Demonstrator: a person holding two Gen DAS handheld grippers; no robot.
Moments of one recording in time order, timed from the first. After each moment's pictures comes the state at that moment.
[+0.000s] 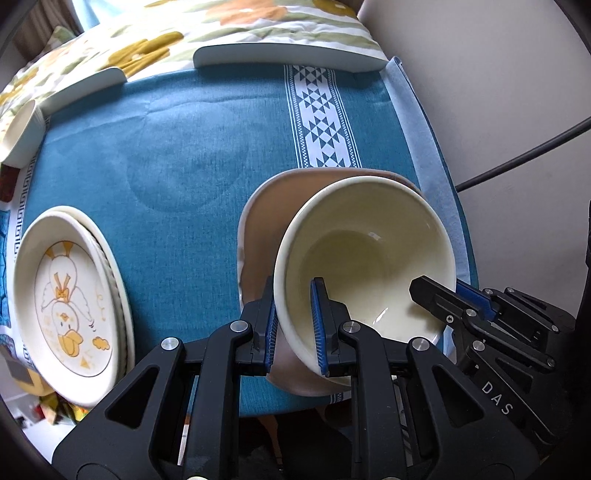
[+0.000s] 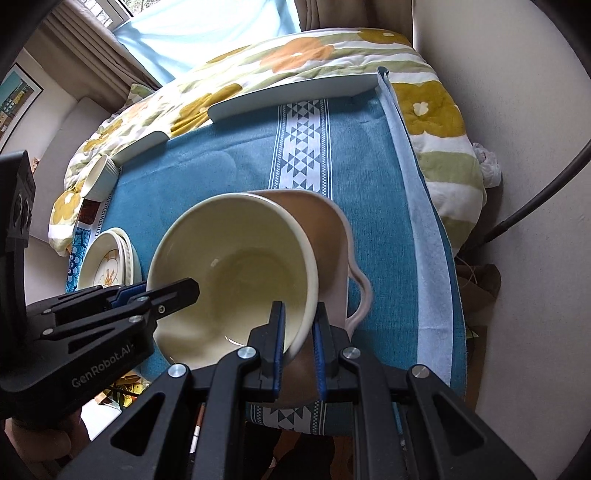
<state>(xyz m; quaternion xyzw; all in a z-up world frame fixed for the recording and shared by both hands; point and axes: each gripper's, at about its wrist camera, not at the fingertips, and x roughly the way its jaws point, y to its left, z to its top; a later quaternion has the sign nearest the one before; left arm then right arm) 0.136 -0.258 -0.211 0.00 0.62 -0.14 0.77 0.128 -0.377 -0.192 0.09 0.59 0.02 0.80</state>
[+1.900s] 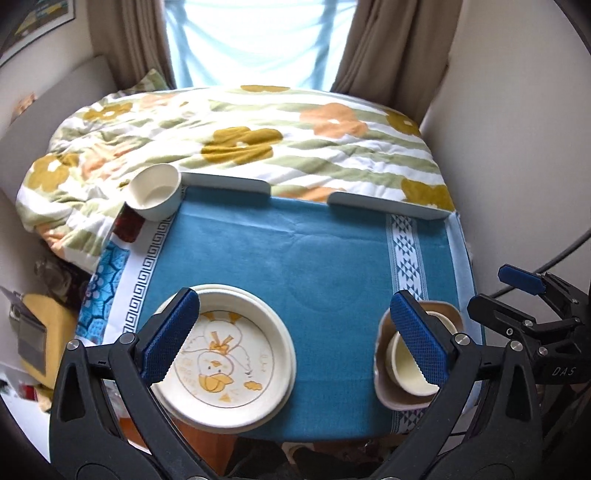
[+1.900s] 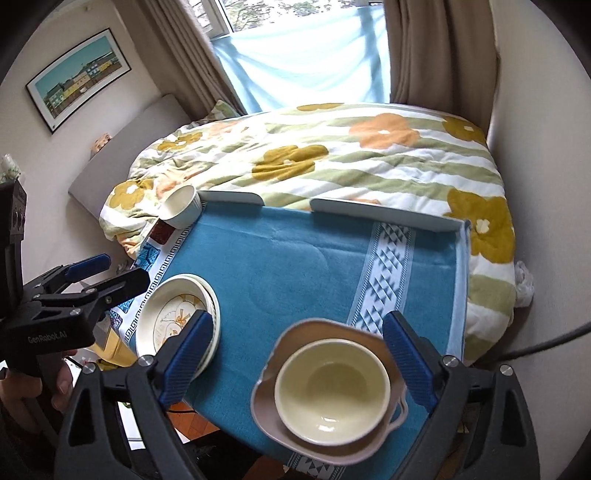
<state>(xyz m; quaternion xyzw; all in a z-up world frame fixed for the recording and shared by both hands) 0.139 -0.113 -0.075 -0.05 0.46 -0.01 0.88 0.184 -0.315 -0.088 0.01 0.49 0.16 0.86</state>
